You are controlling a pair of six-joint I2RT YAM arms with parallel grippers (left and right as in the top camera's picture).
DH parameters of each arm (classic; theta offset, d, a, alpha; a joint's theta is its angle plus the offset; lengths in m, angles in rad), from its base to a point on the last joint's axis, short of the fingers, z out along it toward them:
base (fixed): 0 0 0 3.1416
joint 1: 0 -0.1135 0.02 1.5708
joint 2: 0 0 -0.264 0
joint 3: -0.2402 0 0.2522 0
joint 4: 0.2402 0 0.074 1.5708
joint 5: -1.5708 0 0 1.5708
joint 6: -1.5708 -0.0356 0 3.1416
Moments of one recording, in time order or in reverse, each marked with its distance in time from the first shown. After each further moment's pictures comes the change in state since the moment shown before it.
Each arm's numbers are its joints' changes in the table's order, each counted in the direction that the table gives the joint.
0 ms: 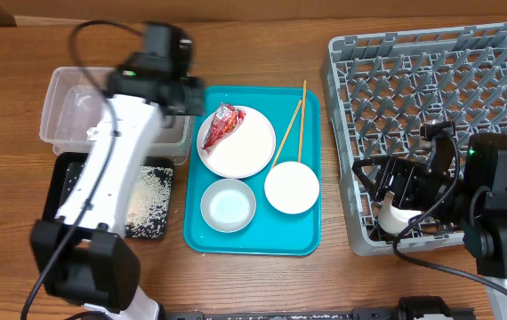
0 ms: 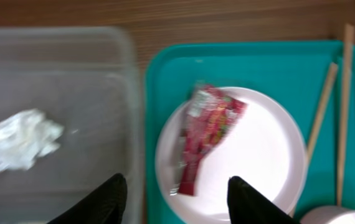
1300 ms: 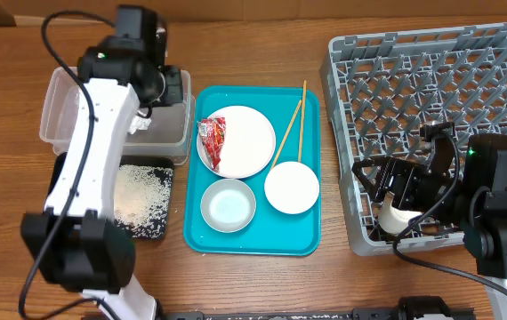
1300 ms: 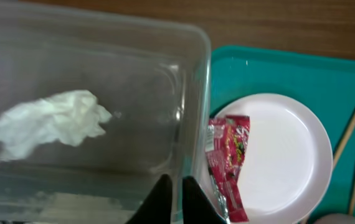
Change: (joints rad) left arm -0.172 0.071 -0.154 0.185 -0.090 0.019; right arm 0.000 0.000 0.000 0.010 0.000 -0.001
